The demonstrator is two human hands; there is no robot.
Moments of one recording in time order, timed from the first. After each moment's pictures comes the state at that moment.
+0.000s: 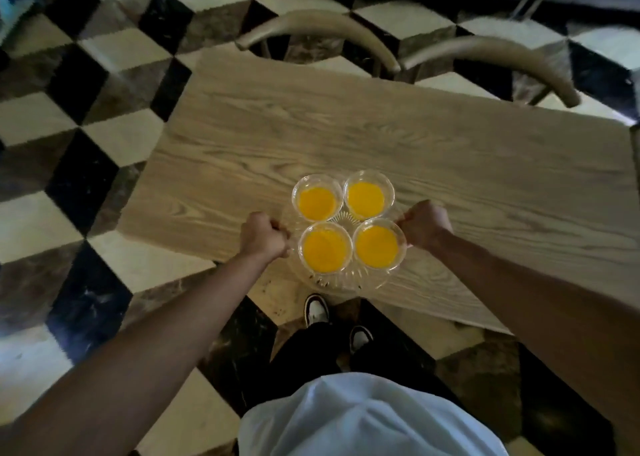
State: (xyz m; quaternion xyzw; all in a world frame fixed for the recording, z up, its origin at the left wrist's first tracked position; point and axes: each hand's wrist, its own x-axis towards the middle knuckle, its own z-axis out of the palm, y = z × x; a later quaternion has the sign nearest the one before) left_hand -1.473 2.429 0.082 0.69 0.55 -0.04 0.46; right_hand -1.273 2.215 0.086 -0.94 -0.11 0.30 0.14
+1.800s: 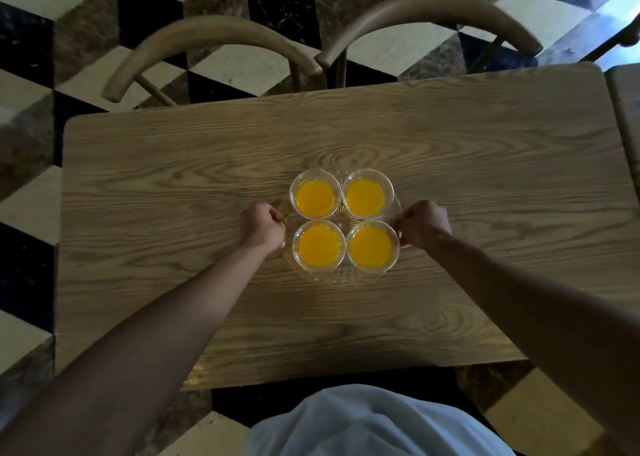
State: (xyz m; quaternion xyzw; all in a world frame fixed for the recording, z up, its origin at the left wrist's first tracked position) left_hand -1.250 2.486 0.033 0.81 0.43 -0.18 0.36; right_hand -1.148 2.216 0.027 -0.90 0.11 0.33 0.25
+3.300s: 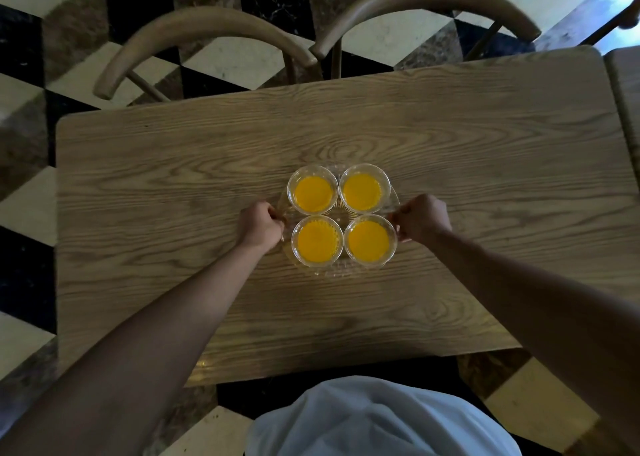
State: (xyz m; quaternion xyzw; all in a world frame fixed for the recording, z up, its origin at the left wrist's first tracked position) left_hand -1.256 2.491 0.017 0.83 0.40 -0.19 0.33; right_hand -1.152 2.208 0.013 -0.88 0.12 0.34 0.30
